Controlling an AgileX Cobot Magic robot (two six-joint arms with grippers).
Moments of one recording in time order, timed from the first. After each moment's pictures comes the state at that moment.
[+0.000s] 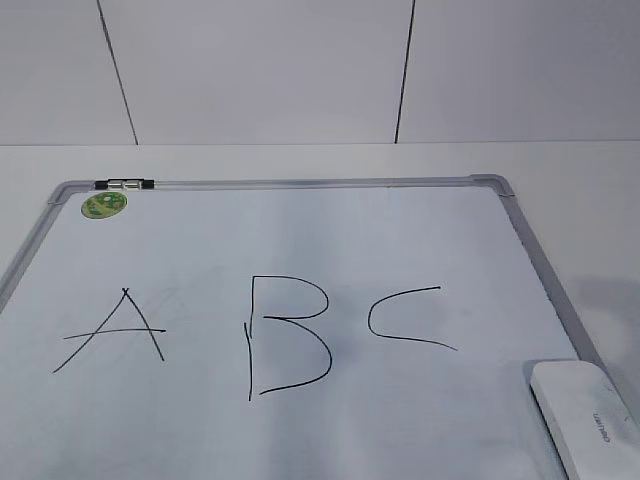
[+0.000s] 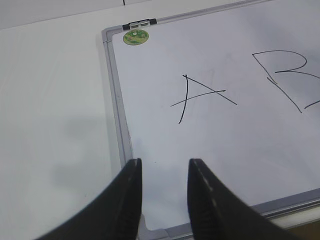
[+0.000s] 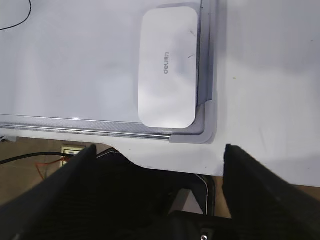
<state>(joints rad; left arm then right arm) 0.04 0.01 -0.53 -0.22 1.12 0.25 0.13 0.50 -0.63 0.15 1.25 0.09</state>
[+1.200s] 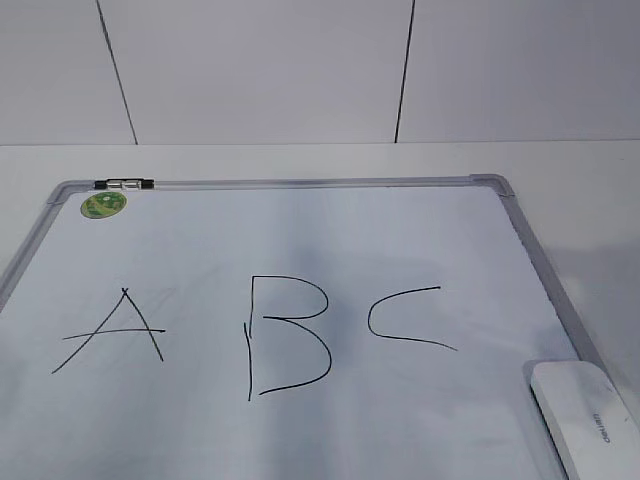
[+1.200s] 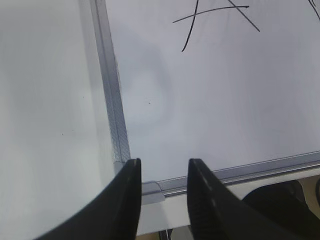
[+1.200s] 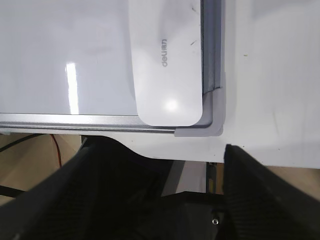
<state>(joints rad) 0.03 0.60 -0.60 -0.19 1.12 0.19 0.13 0.89 -0.73 0.18 1.25 0.13</state>
